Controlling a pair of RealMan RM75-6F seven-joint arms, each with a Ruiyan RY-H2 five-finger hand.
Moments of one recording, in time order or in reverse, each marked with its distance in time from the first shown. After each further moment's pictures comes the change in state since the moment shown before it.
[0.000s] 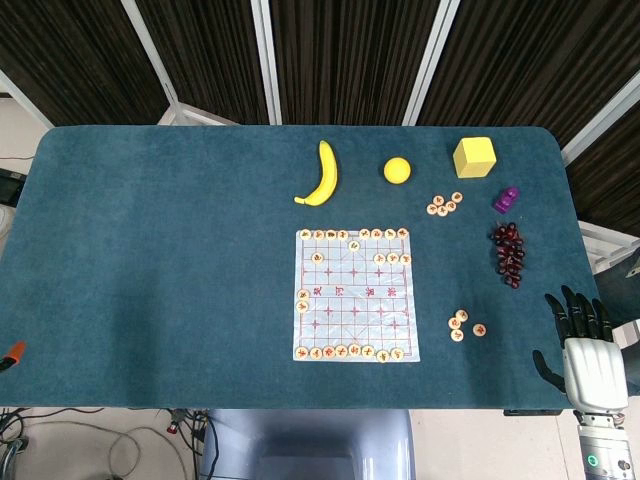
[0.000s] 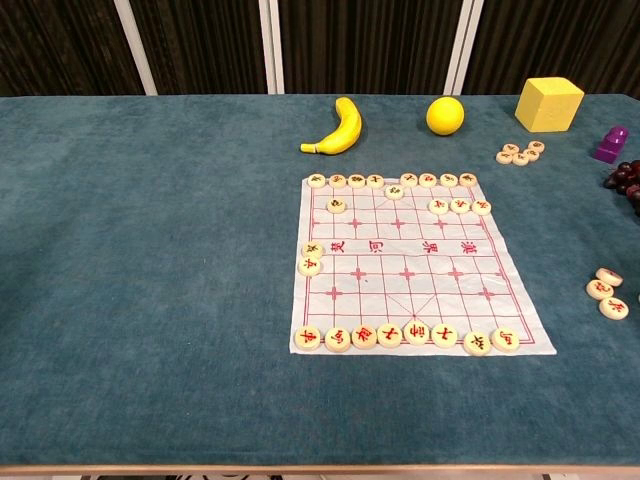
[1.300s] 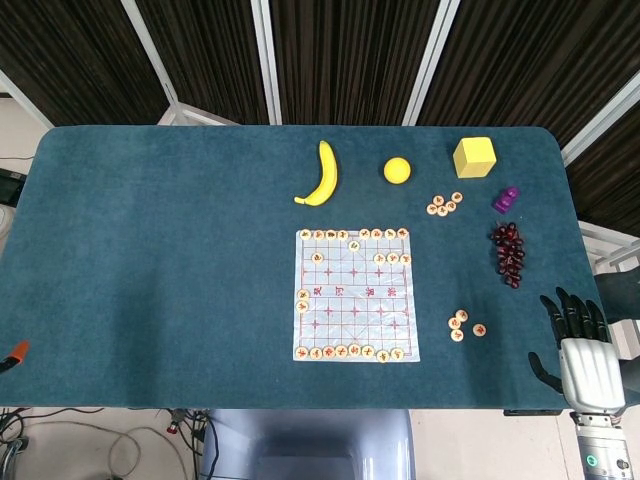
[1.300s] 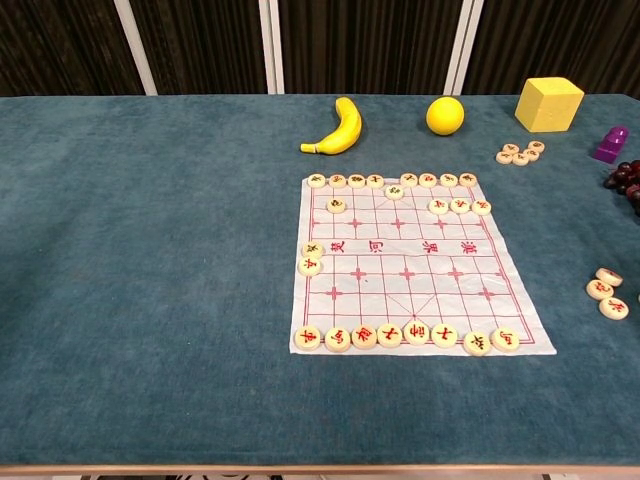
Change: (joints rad) left arm 0.000 -0.001 0.003 0.004 0.021 0.001 -0.021; right arm 0.006 0.013 -0.008 -0.015 0.002 -0.023 0.032
